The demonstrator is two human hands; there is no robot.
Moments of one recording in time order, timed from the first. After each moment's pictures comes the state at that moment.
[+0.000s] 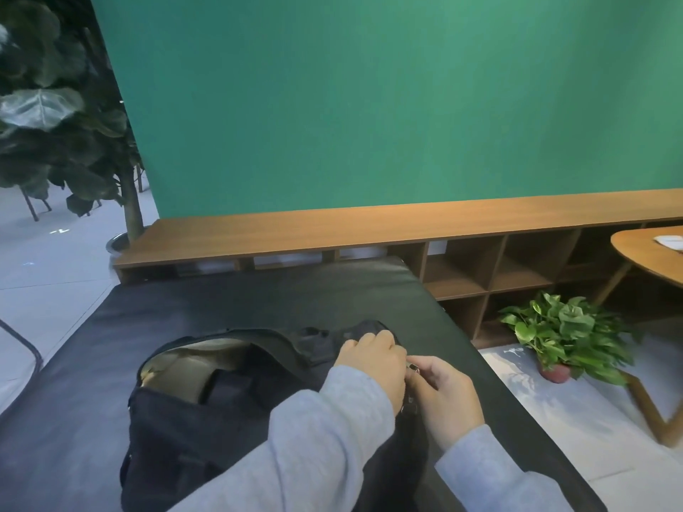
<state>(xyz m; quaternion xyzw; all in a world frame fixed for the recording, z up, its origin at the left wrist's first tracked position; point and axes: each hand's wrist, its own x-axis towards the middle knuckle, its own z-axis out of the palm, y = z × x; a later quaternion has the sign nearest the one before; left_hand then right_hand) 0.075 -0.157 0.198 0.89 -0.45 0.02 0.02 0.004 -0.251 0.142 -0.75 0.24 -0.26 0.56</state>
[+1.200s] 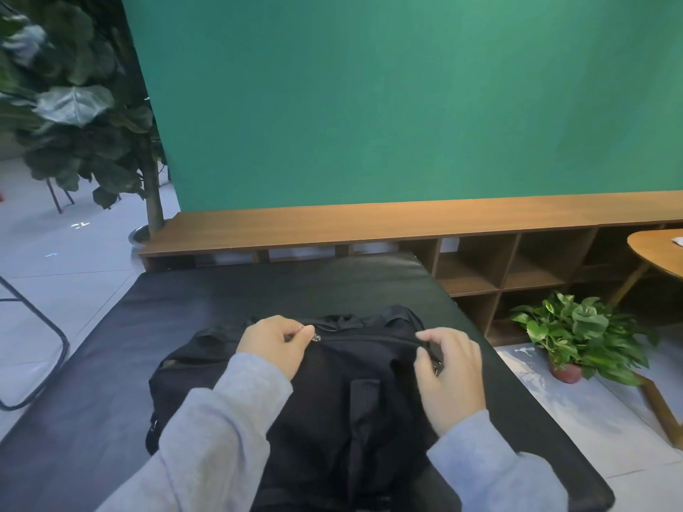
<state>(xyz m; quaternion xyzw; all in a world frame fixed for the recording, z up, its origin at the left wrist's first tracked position) 0.121 -0.041 0.193 0.91 -0.16 0.03 0.38 0.000 -0.224 0.156 -0.85 0.20 -0.37 0.32</state>
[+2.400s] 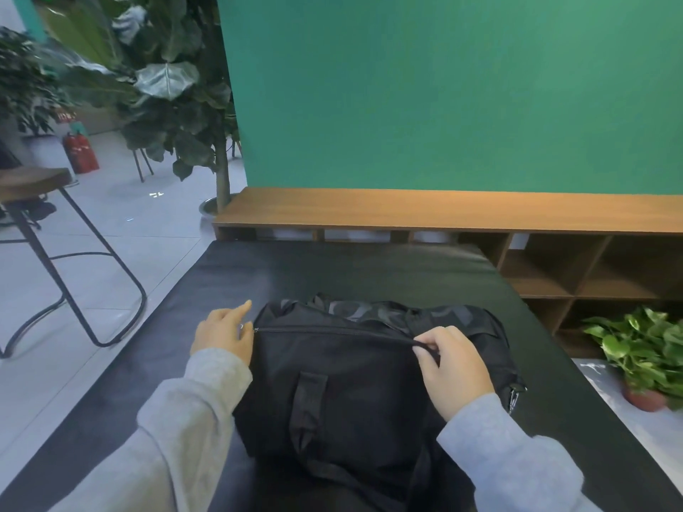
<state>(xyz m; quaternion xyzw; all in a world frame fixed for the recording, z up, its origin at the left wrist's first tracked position) 0.185 0.092 0.127 0.94 0.01 0.12 0.31 0.049 -0.177 0.143 -0.92 0.14 -0.21 0.29</state>
